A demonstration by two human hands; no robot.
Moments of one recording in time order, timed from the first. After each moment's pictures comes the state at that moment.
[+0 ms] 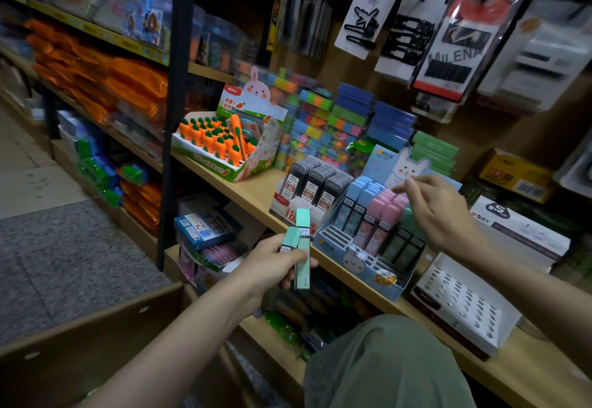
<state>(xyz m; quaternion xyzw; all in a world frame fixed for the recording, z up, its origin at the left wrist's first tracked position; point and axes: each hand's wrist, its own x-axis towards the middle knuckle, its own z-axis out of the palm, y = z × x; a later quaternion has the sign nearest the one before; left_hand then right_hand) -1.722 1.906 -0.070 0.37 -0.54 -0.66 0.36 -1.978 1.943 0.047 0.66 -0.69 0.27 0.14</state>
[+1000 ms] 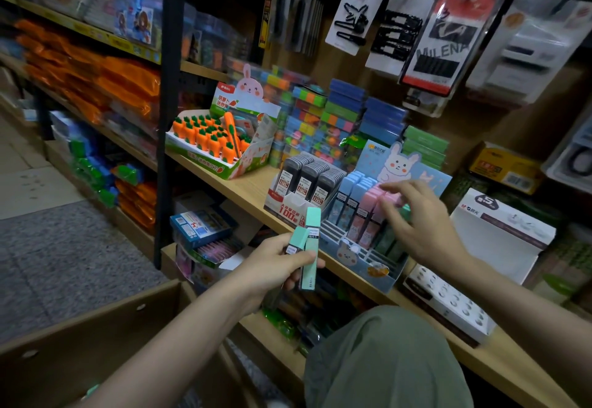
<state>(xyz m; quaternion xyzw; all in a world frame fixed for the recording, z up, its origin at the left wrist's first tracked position) -1.724 1.922 -0.065 0.33 -0.60 -0.64 0.34 -1.952 1.967 0.027 0.67 -0.67 0.30 0.13</state>
